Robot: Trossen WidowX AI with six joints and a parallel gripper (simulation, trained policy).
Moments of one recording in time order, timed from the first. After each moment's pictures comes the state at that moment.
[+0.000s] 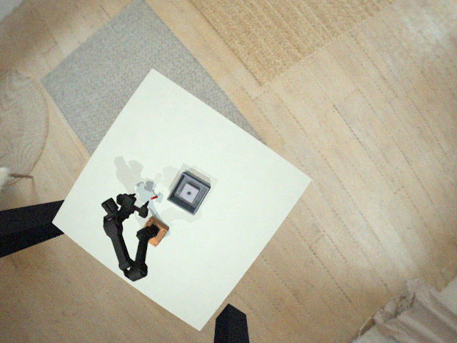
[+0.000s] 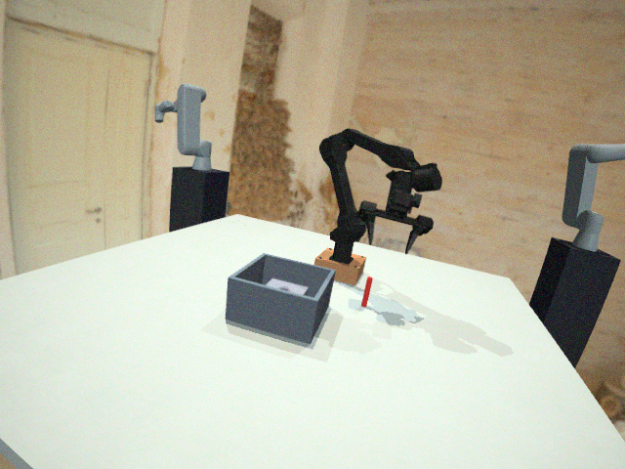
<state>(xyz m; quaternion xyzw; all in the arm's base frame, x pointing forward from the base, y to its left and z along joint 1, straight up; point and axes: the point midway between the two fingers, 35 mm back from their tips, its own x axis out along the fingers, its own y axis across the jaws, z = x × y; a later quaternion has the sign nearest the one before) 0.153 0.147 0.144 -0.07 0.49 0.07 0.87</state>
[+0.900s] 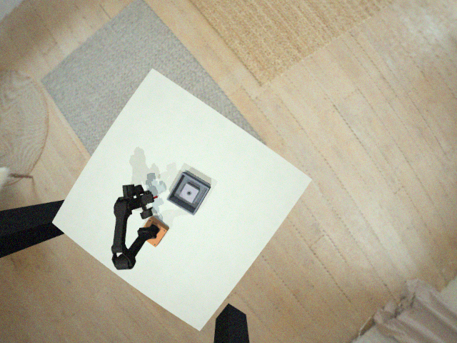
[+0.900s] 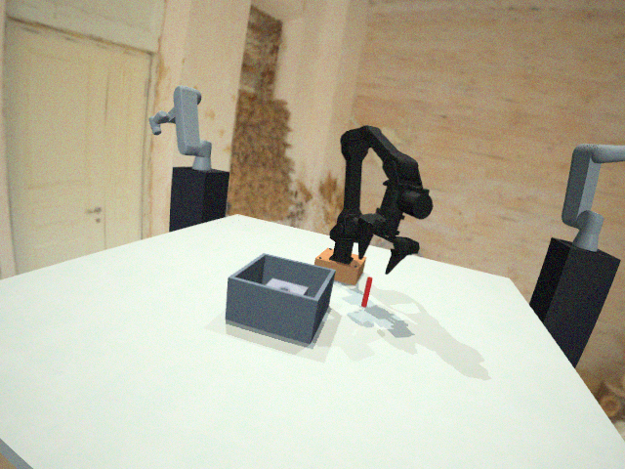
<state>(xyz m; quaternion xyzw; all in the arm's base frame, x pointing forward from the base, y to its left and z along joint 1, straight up) 0.164 0.122 0.094 0.17 0.64 -0.22 0.72</state>
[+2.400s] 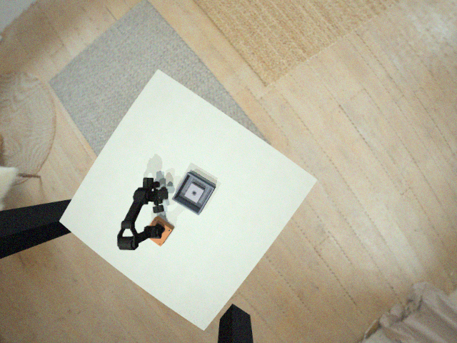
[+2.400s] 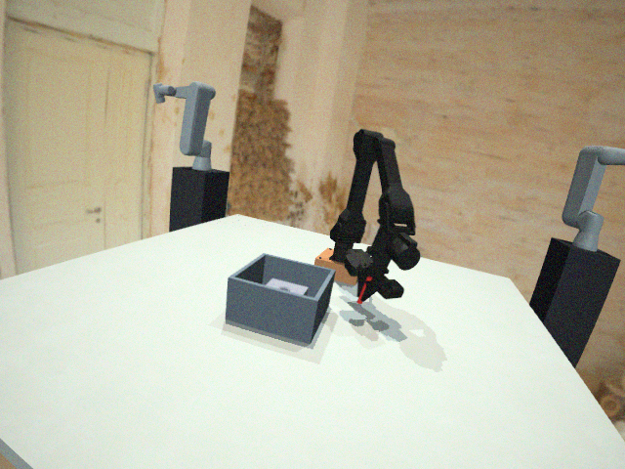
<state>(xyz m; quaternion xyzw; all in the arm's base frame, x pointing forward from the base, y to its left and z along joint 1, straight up) 0.177 0.114 0.000 0.17 0.66 -0.31 0.66</state>
